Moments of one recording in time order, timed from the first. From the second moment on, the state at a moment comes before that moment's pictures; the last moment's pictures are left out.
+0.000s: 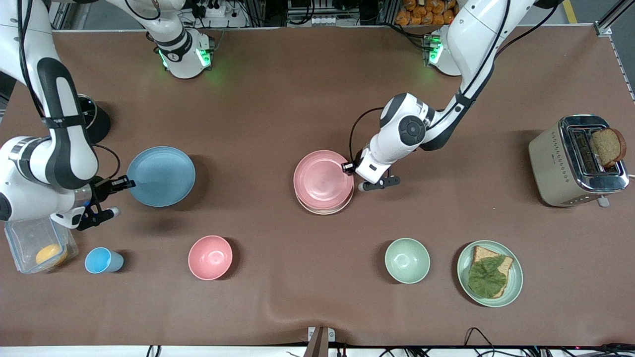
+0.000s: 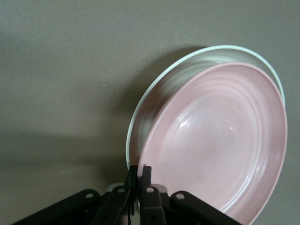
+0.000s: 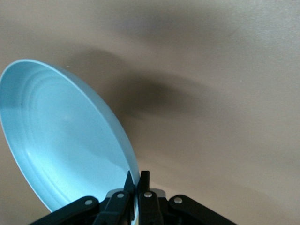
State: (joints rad) left arm -0.23 0.55 -0.45 -2.00 -0.18 2.65 -0.70; right arm -0.13 0.53 0.00 -1.63 0.09 1.70 -0.50
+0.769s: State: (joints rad) left arm -0.36 0.56 -0.33 -1.98 -0.18 2.66 -0.75; right arm -0.09 0.53 0.00 -1.56 0.12 1.61 -0.42
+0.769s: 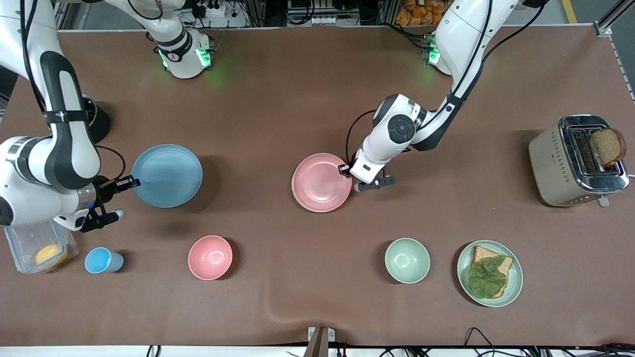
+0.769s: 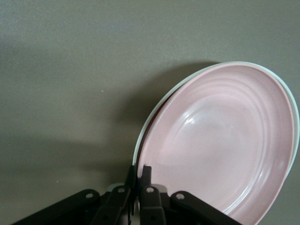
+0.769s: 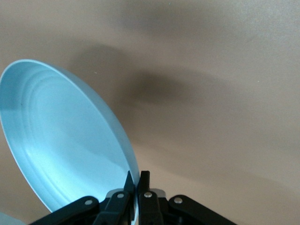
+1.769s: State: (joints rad) left arm -0.19 0.18 -0.30 -1.84 0.13 2.16 -0.78; right arm 0.03 0.53 0.01 -1.55 0.22 1.60 -0.22
